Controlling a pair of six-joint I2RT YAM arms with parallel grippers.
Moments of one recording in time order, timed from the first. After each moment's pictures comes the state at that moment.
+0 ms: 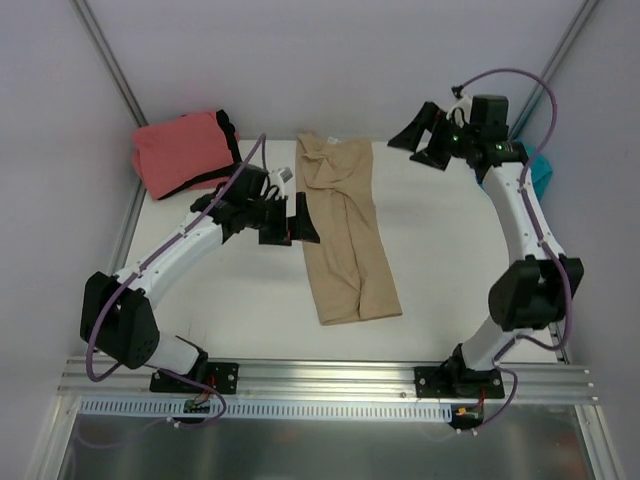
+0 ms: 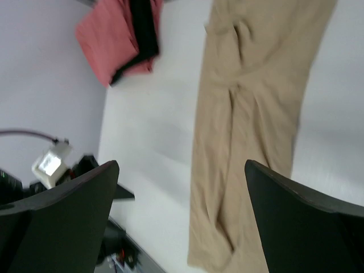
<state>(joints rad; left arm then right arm) -0.50 1.46 1.26 -0.64 0.48 -0.45 0.08 1.77 1.80 -0.54 -0.61 0.54</state>
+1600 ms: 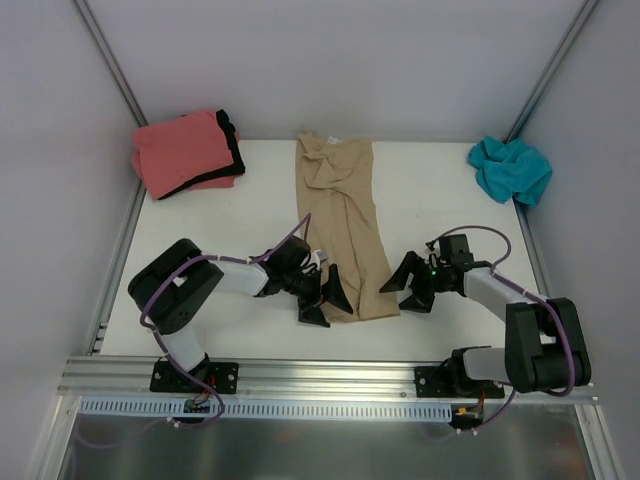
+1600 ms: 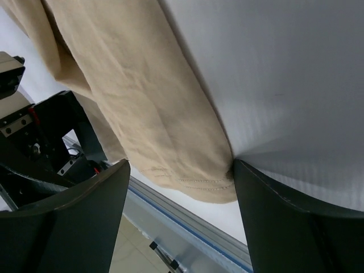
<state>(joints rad) -0.75 1.73 0.68 0.15 0.74 -1.09 0.14 1.31 0.52 -0.39 -0.59 0.65</state>
